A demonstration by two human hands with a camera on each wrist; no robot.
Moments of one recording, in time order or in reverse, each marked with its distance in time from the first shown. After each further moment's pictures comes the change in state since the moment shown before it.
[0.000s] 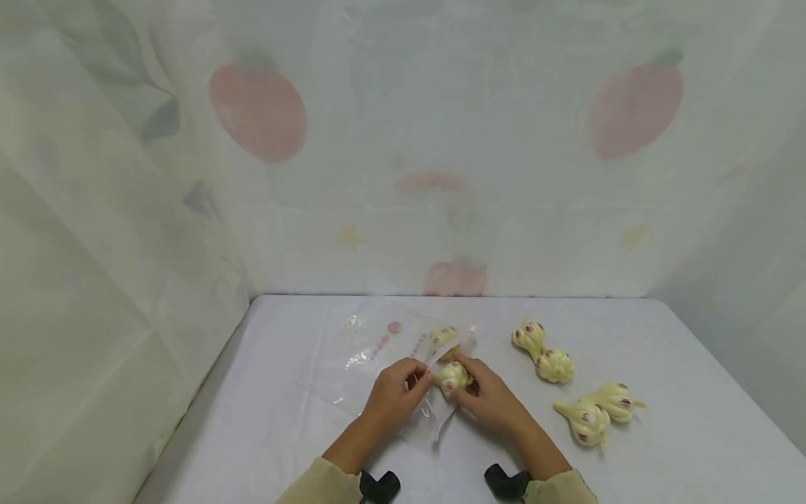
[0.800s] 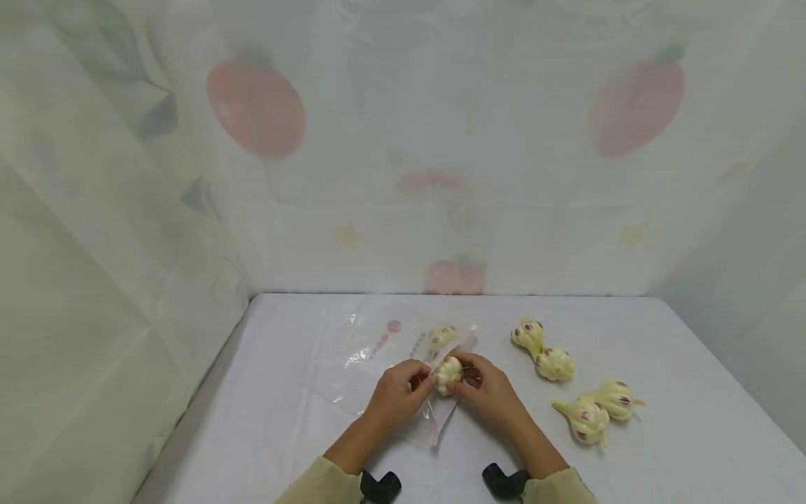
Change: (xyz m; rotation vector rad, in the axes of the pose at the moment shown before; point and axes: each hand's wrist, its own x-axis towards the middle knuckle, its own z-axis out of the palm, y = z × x) left_hand 0.000 0.009 0.002 -0.055 -0.030 -0.019; right_hand 0.003 0.000 0.006 0.125 0.149 0.066
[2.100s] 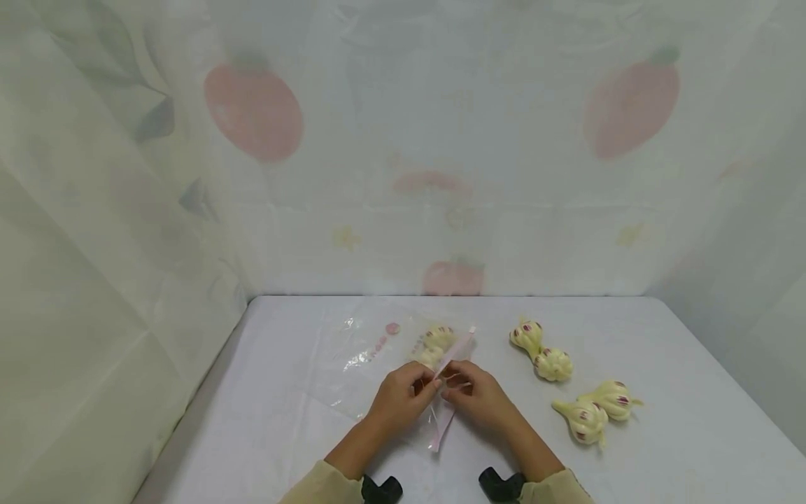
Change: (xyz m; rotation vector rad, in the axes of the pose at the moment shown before) left_hand 0.000 0.003 0.003 0.025 -0.022 0.060; right_hand -0.001 0.003 0.004 -0.021 -0.151 -0.110
